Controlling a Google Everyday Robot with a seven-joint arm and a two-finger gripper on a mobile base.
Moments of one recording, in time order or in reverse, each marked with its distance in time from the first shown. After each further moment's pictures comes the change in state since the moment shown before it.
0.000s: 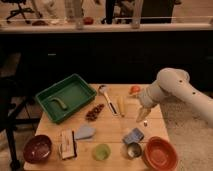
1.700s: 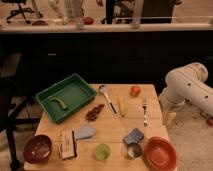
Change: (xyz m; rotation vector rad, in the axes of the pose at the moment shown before) arm 0.099 0.058 -0.087 -0.009 0.505 0.337
